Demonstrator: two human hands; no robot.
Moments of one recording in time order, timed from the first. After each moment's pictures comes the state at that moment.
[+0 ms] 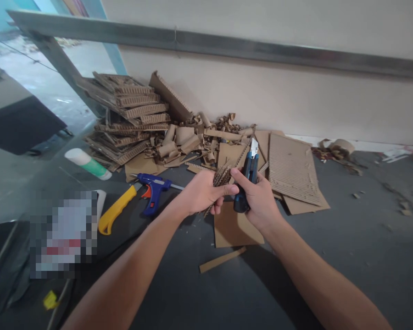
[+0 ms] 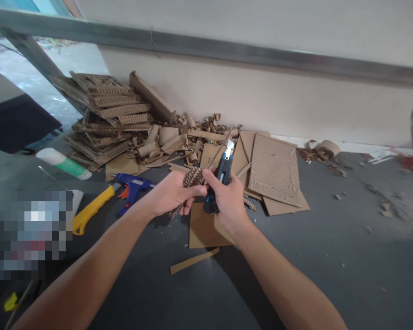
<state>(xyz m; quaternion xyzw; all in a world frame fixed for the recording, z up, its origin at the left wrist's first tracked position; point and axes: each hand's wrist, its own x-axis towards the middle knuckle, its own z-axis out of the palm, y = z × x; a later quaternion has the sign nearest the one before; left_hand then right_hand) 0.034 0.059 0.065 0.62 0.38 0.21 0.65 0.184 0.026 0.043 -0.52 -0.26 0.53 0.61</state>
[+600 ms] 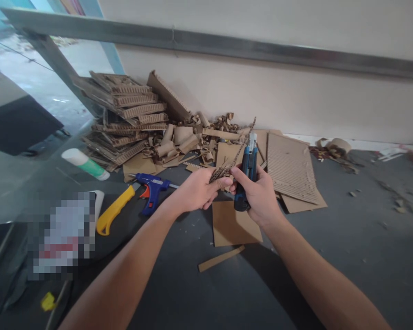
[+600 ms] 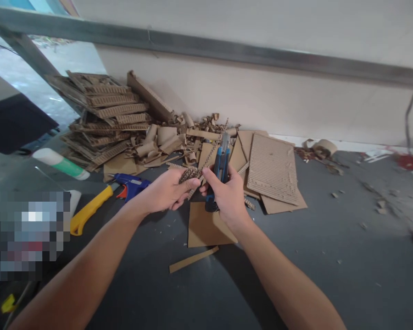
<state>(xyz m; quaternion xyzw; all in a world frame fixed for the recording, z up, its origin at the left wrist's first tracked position) 0.028 0.064 0.073 0.71 0.36 0.19 0.57 0.188 0.028 0.048 -0.51 -0.35 0.50 0.61</state>
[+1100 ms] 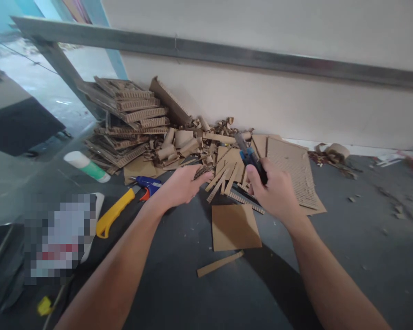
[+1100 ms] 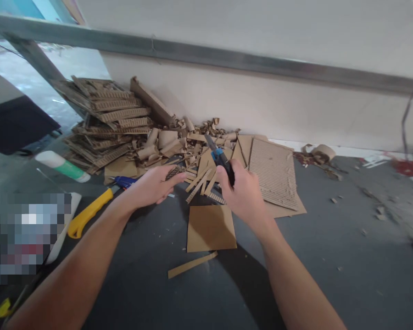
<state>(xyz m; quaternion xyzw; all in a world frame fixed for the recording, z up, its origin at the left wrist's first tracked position) 0.003 0.079 0.082 0.75 0.51 0.14 0.40 0.233 0.028 0.079 -0.61 -0.64 0.23 0.40</state>
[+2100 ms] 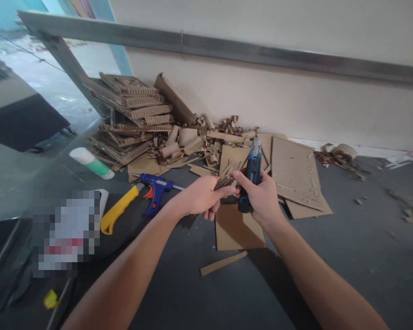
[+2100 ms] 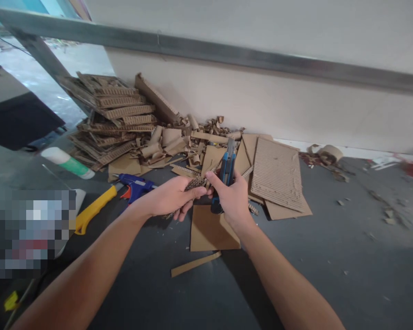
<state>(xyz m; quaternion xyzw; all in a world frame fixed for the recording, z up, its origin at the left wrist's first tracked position) 0.023 0.064 0.075 0.68 0.40 0.08 0.60 0.192 0.033 0.041 -0.55 -0.37 0.47 0.58</state>
